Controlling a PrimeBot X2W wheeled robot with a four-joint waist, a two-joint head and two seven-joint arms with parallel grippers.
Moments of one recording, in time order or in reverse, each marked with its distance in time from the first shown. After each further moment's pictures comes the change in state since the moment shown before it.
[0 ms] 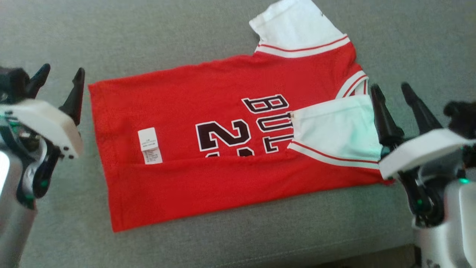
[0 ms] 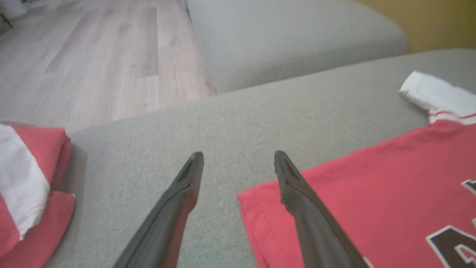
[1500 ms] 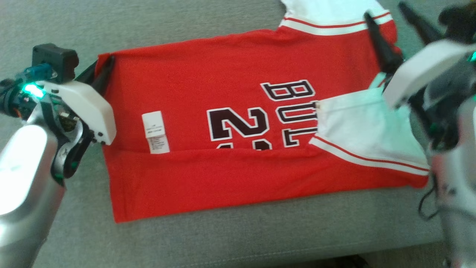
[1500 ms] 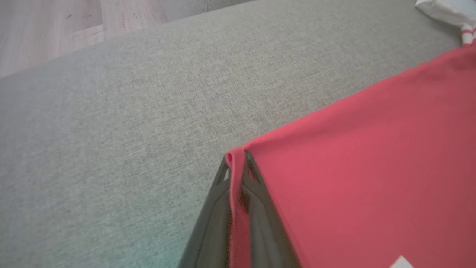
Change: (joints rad) left arm -0.174 -0.075 -0.151 0.151 0.025 -0.095 0.022; right arm -0.380 -0.155 0.151 0.138 -0.025 0.000 0.143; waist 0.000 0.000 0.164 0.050
